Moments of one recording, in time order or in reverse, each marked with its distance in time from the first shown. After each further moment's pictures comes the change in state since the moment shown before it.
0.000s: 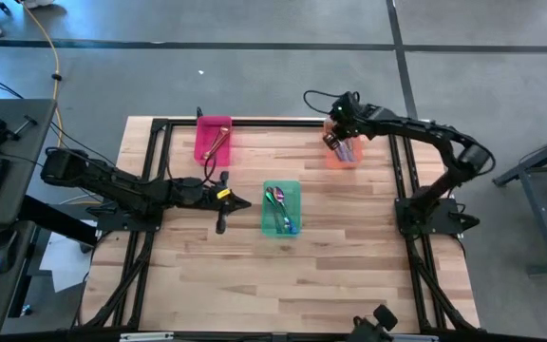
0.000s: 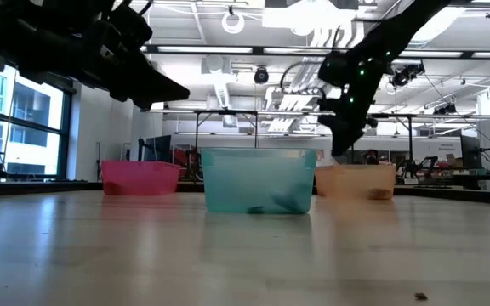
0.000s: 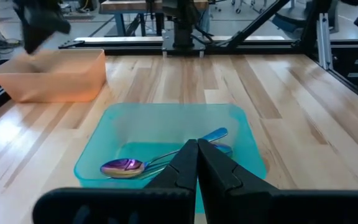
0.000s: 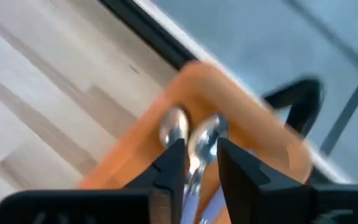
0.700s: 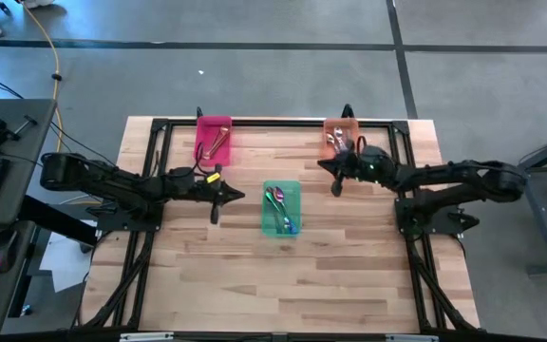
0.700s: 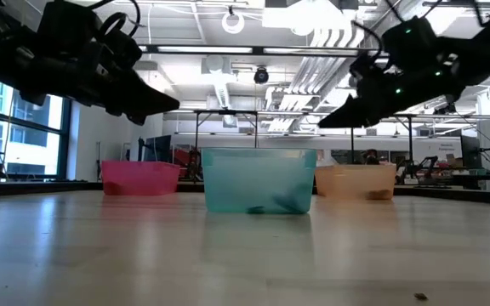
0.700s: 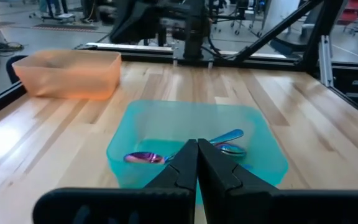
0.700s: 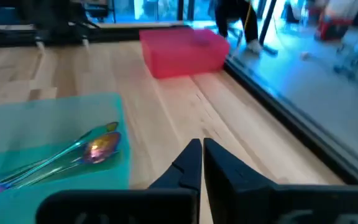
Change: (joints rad) left arm 0.188 -0.005 -0.132 0.199 0.187 -0.027; right arm 0.340 -0.377 -0.727 1.090 -0.238 -0.103
